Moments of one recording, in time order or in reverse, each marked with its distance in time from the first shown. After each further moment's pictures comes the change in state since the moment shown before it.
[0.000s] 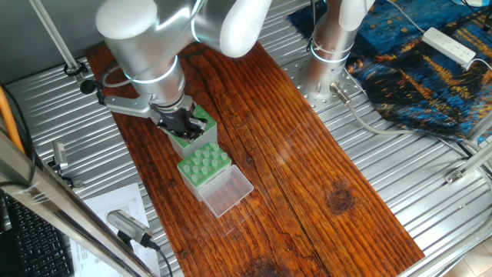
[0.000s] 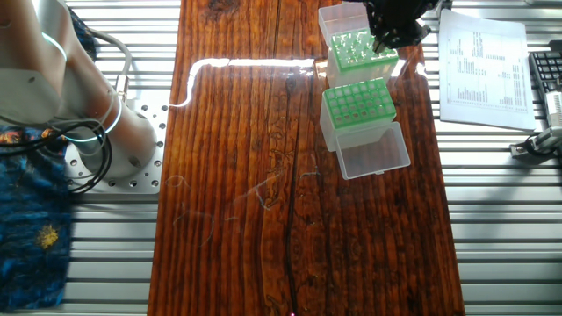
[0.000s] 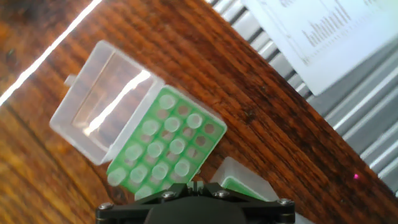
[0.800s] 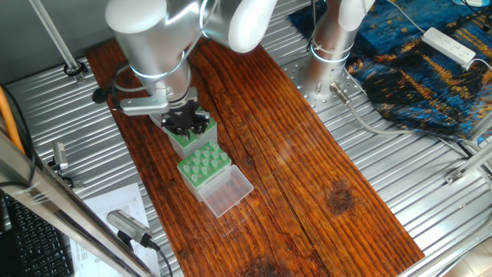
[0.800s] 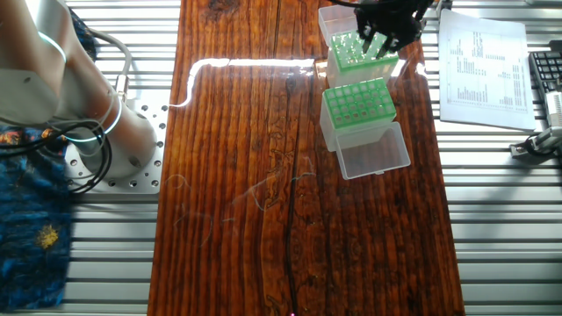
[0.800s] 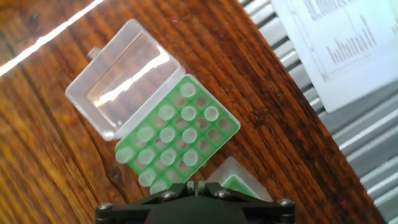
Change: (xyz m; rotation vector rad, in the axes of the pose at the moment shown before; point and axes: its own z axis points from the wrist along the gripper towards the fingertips) arm 0.013 0.002 0.003 0.004 0.003 -0.319
